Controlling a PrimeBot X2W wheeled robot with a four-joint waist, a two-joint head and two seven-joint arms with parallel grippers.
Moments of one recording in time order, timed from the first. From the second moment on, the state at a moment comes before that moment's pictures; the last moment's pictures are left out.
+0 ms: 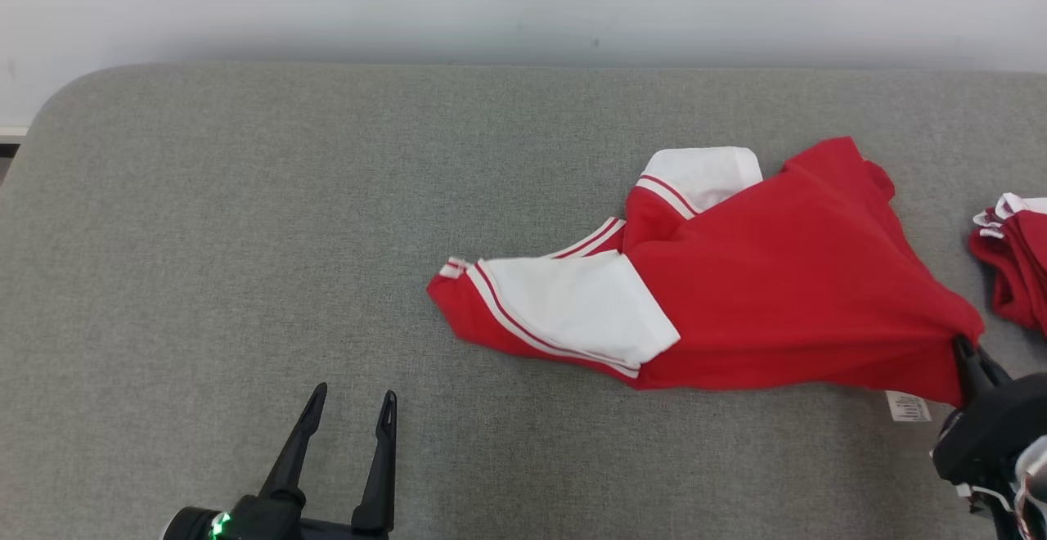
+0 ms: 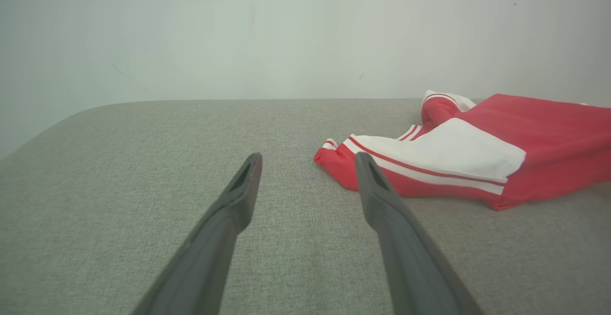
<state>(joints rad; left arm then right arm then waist) -0.01 0.05 -0.14 0.08 -0.11 -0.12 -0.26 -0.14 -0.05 -0.43 -0.12 0.18 0.13 0.61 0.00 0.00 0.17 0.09</state>
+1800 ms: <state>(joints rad) -0.02 0.05 -0.17 0.08 -0.11 -0.12 -0.26 -0.41 -0.07 -0.54 0.20 -0.06 0.13 0.43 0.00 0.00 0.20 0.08</state>
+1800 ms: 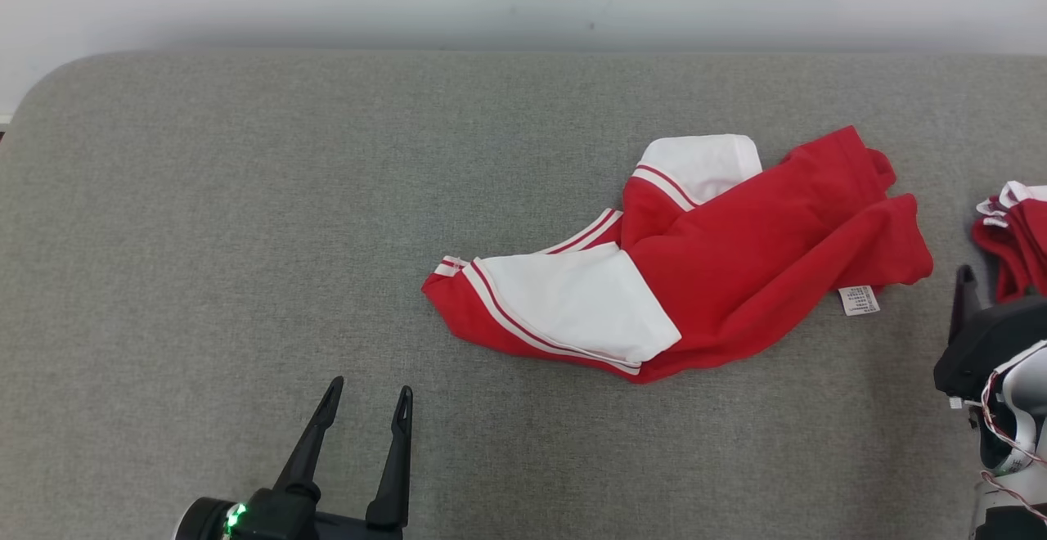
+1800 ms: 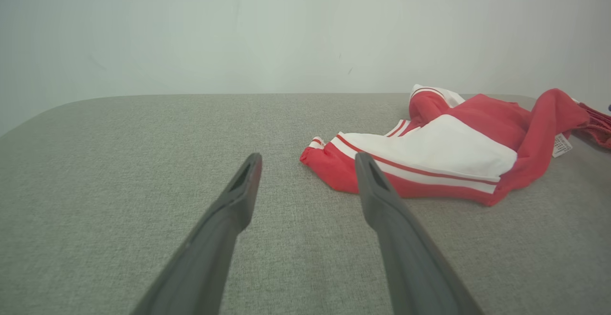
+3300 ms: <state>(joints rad) -0.02 0.05 -0.18 0.08 -0.11 -0.12 -0.26 -0.53 -0.14 -0.32 0.41 0.00 0.13 0.33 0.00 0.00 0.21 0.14</state>
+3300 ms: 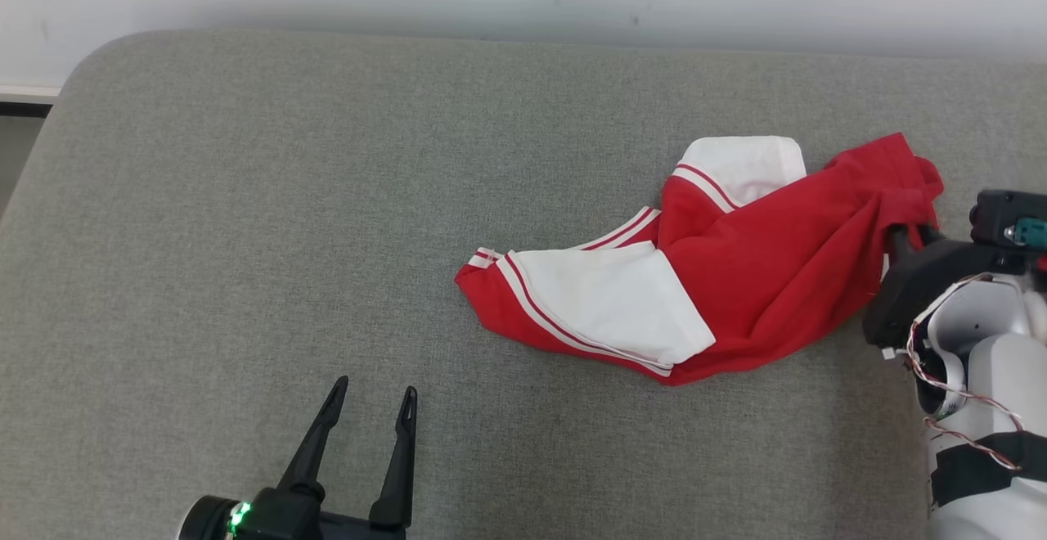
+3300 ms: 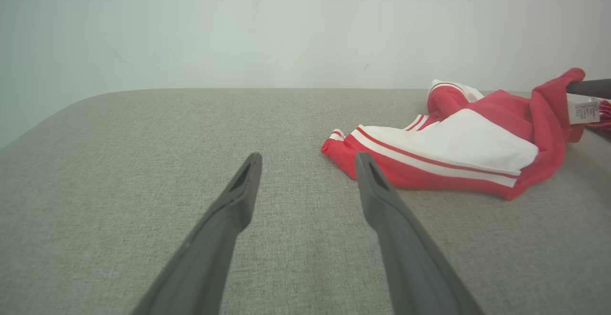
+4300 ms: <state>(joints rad) -0.03 0.05 -0.20 0.08 -0.12 -0.12 -0.26 -0.63 -0.27 -0.12 0.52 -0.03 0.13 0.39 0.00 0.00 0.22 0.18</state>
